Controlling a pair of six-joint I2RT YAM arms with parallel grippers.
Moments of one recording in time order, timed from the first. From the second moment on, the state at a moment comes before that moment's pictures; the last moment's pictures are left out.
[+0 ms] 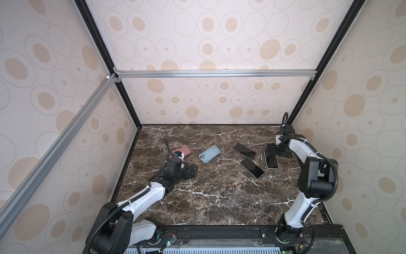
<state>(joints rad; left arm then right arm) -0.41 1.27 0.60 -0.02 0.07 -0.52 -0.13 1.81 1.39 -0.76 0.03 0.06</state>
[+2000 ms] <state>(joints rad) -0.53 1.96 1.20 -0.25 -0.22 -0.51 0.10 1.44 1.04 -0.58 -0.32 0.10</state>
